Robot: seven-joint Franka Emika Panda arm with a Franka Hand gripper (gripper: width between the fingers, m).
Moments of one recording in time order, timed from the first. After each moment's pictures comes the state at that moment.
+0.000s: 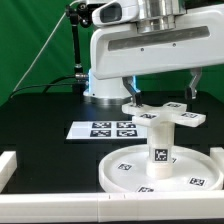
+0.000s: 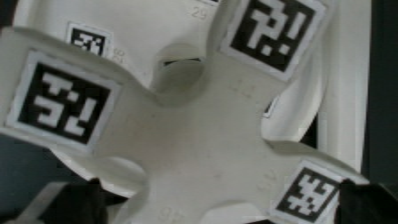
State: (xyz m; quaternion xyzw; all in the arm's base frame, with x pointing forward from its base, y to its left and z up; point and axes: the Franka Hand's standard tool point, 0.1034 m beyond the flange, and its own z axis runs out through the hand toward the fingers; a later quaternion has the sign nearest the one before) arm 0.571 0.041 0.131 -1.00 0.02 -0.05 0.06
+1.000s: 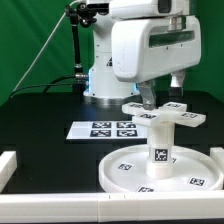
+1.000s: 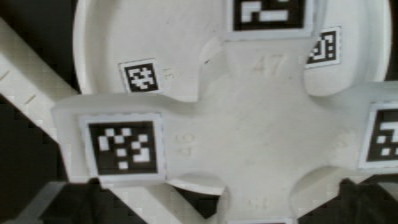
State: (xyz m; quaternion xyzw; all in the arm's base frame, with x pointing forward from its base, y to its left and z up) arm 0.583 0.038 0.130 -0.90 -0.43 -0.04 0.00
